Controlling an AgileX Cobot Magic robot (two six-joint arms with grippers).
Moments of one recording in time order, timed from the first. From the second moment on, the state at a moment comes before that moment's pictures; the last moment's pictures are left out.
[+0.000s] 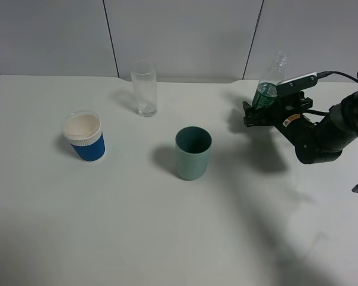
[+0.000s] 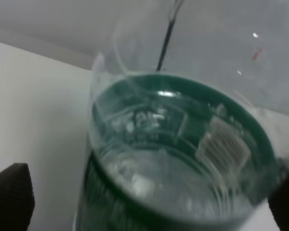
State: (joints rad) left arm 0.02 0.15 -0.51 -0.19 1.07 0.18; right arm 0.11 2.29 -0.82 0.02 -1.19 -0.28
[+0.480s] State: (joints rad) left arm 0.02 0.15 -0.51 -0.19 1.07 0.18; right arm 0.11 2.33 -0.88 0.00 -1.16 -0.28
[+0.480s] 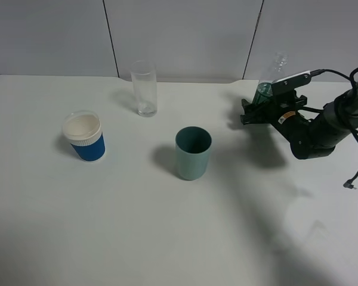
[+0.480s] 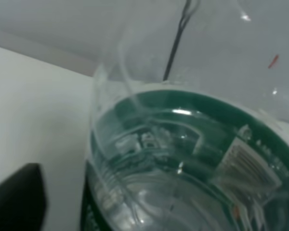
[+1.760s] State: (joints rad) left arm 0.02 0.15 -0.51 -0.19 1.07 0.18; right arm 0.14 2.27 -0.88 0.13 -1.04 -0.27
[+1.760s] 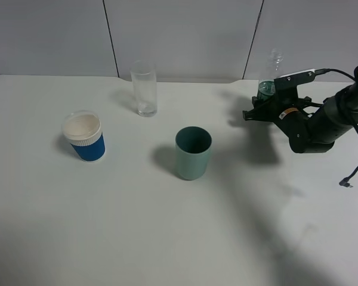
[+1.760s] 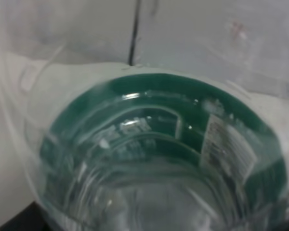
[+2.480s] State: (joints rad) left arm 0.02 0.15 -0.51 -0.19 1.07 0.18; right arm 0.26 2.13 -0.88 0.15 -0.88 -0.36
